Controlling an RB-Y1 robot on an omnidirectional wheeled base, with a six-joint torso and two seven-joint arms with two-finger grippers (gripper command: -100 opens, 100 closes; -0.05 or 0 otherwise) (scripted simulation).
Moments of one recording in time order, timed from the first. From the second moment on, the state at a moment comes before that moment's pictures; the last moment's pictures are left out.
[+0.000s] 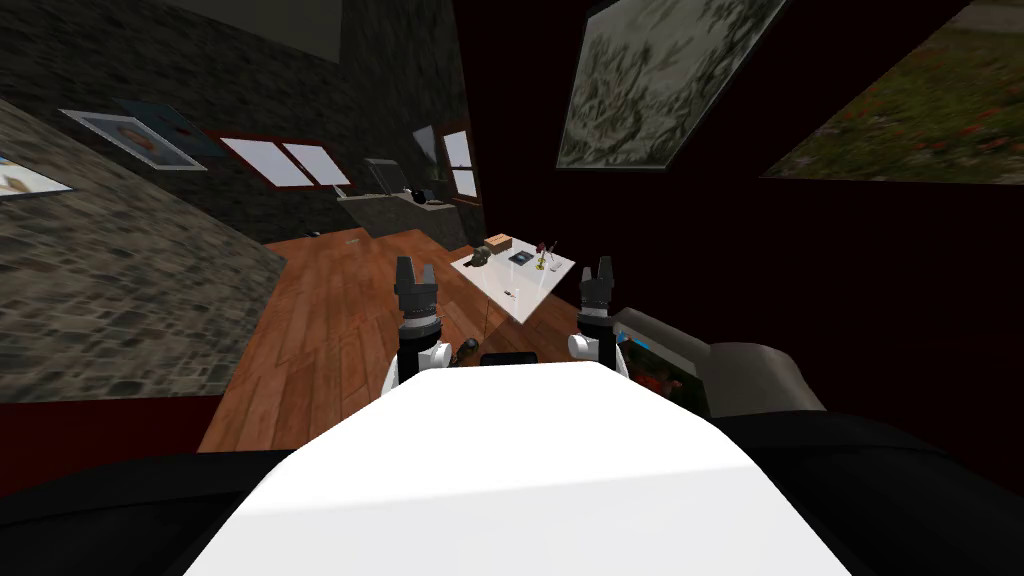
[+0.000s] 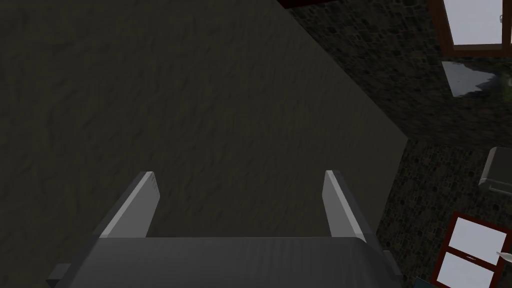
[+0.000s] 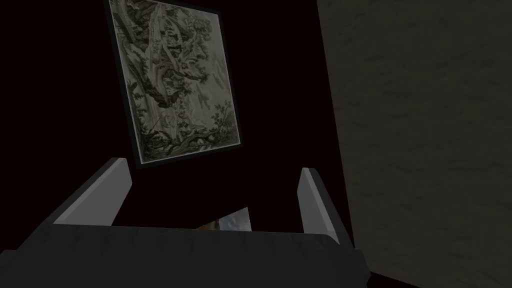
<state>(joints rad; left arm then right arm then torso) 0.49 0.04 -0.07 -2.27 -0.07 -0.56 -0.08 0.45 -0.03 -0.01 -2.21 -0.03 -0.46 0.14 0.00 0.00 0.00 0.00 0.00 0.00</state>
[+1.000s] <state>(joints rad) 0.49 0.04 -0.07 -2.27 -0.07 -0.56 -0.08 0.49 -0.29 0.09 -1.95 -0.05 -0.56 0.16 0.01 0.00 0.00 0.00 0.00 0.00</state>
